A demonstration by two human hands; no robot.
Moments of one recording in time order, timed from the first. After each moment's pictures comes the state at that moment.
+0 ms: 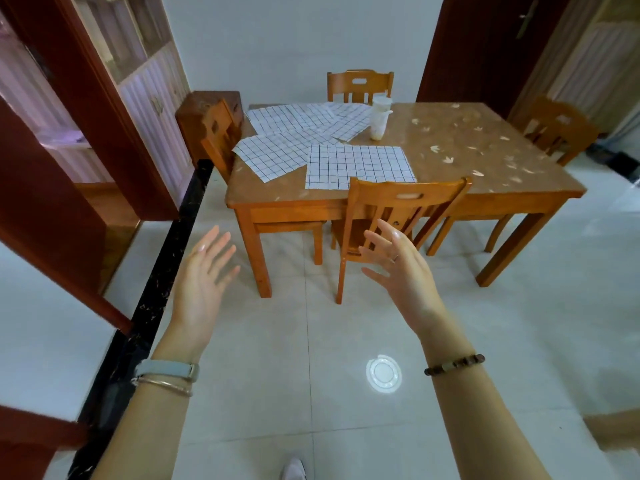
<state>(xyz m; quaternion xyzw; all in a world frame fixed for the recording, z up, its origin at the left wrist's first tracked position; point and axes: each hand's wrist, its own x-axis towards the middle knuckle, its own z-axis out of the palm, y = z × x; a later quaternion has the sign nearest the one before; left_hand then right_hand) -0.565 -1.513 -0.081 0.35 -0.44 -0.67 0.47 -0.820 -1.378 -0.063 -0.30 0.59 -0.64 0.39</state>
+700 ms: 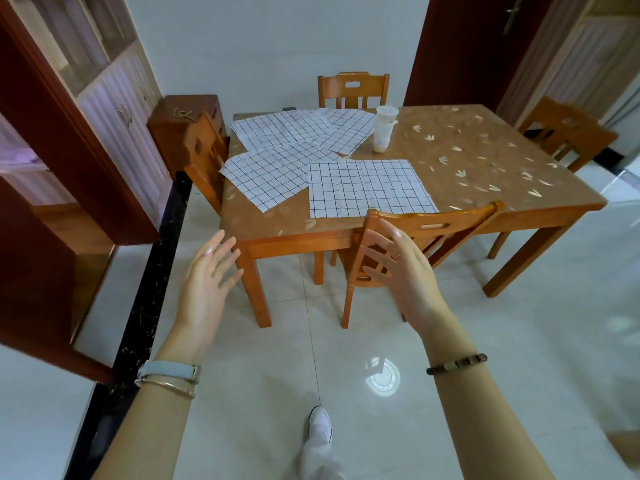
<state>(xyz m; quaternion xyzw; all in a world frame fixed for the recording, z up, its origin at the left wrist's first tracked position) -0.608 -1.722 -0.095 0.35 -0.47 -0.69 0.43 -0.853 -1.566 -0.067 -0.25 0.60 -0.66 0.38</state>
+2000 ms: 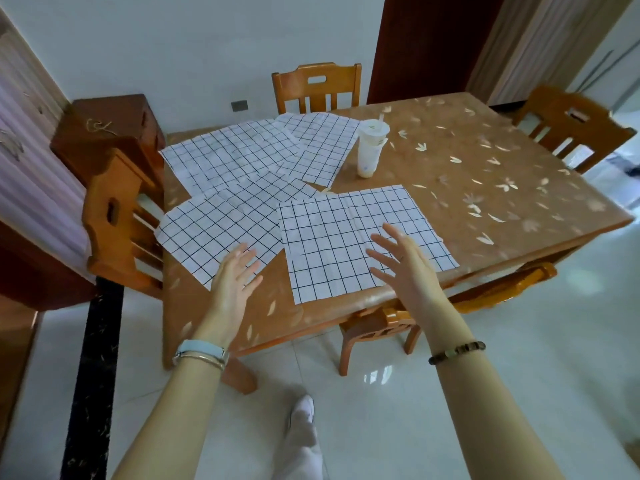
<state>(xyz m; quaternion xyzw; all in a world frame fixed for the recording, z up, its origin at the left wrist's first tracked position) -0.870 -2.030 -0.156 0.40 -0.43 -0.75 0.30 -1.070 -1.835 -0.106 -0.14 0.63 -0.67 0.36</state>
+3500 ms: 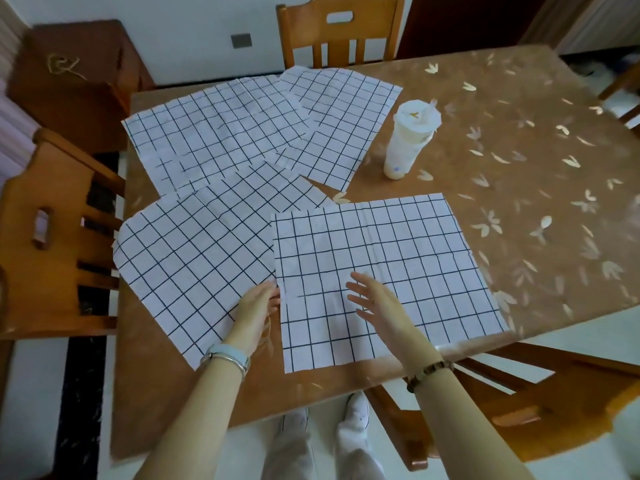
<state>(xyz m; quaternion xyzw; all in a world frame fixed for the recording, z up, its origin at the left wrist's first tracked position) -1.010 -2.128 -0.278 0.57 -0.45 -0.68 0.12 -1.184 -1.979 -0.244 -0.05 0.69 -0.51 0.50</state>
